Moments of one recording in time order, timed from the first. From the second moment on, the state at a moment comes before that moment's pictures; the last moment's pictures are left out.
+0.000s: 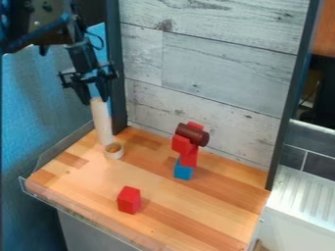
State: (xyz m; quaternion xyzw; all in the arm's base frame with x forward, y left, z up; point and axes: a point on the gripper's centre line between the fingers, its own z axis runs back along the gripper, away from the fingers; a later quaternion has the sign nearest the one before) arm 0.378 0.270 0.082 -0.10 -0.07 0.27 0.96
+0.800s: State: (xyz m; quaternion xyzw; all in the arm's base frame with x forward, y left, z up) arm 0.292 0.240 0.137 -0.09 -0.12 0.16 0.98
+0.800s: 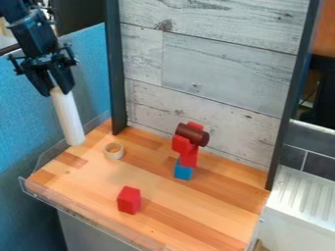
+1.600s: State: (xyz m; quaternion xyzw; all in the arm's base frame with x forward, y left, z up) arm 0.316 0.162 0.087 -0.01 -0.09 0.10 0.99
